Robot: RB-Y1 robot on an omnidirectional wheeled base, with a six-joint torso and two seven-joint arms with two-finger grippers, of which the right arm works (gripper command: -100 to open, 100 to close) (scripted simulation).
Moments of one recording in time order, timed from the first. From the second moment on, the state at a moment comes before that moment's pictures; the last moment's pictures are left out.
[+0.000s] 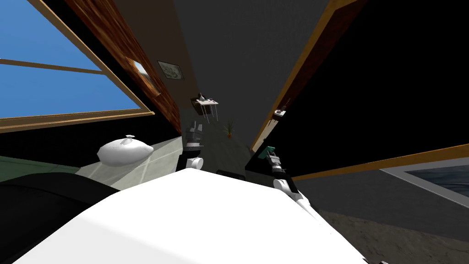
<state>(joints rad) 0.17 -0.79 0.50 -1.39 -1.03 -0.65 -1.33</state>
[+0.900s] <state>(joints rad) 0.18 -0.84 0.55 -1.40 -1.00 -0.70 -1.39</state>
